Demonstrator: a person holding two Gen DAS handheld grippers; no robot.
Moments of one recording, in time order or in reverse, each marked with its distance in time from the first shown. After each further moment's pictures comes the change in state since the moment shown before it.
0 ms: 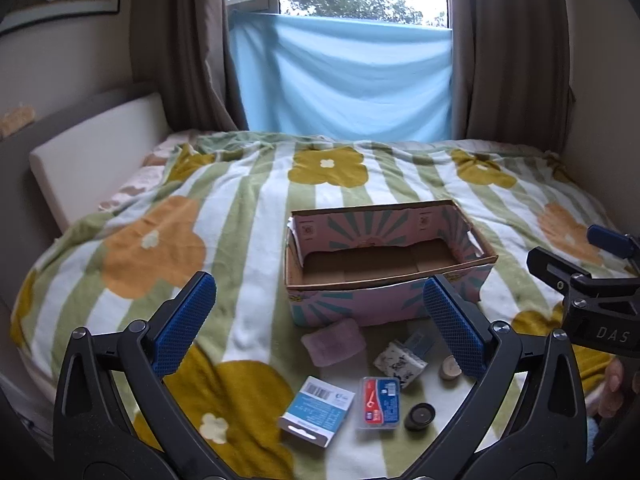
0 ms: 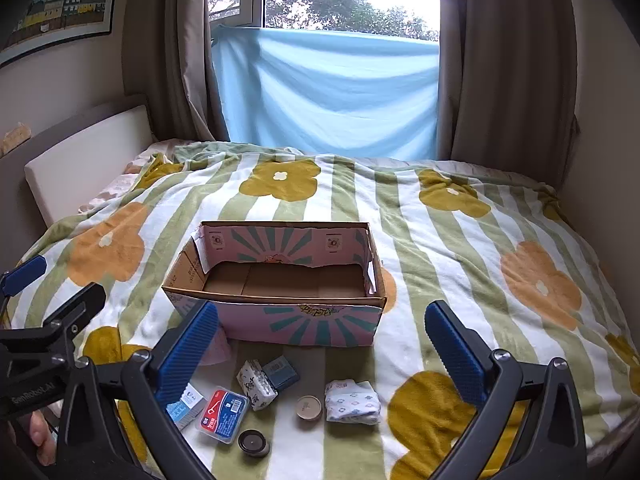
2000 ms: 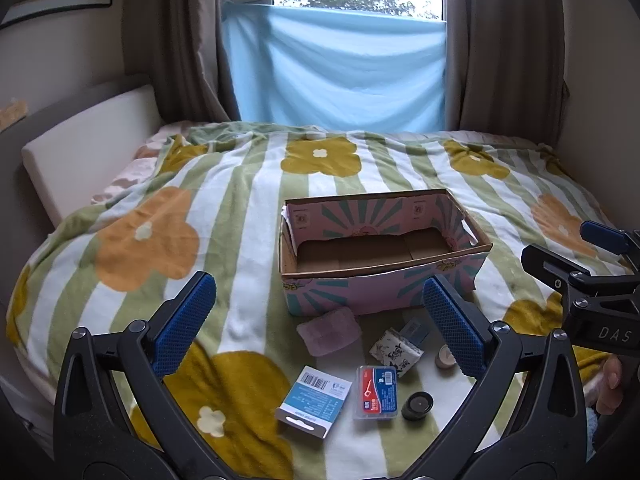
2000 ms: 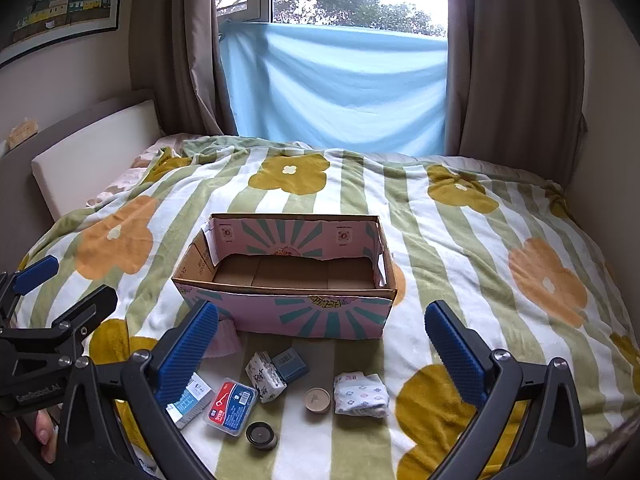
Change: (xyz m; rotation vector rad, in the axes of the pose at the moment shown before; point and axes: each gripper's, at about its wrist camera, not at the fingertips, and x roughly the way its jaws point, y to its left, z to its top) left arm 0.003 -0.005 -0.011 0.135 0.031 -0.259; right arm -0.003 0.009 -0.003 0.020 0.022 -0.007
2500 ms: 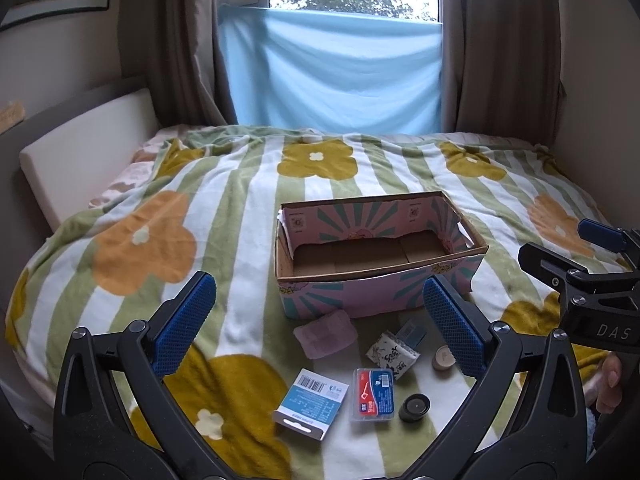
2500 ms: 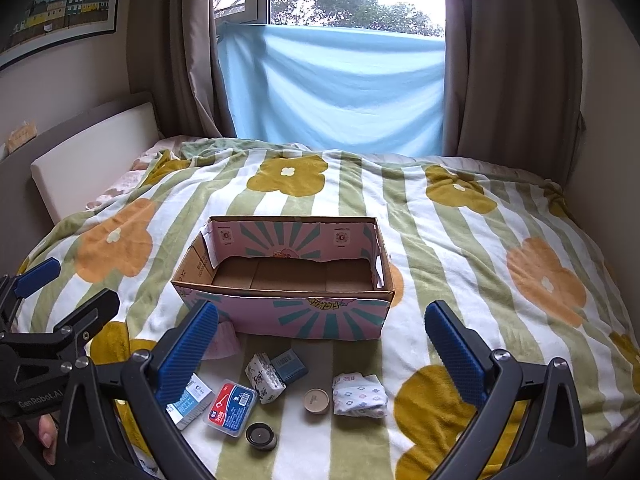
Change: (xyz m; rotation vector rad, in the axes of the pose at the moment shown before) left arm -0.002 -0.003 0.004 0.020 -0.010 -0.024; right arm -0.001 -0.003 0.002 0.009 0.000 -0.007
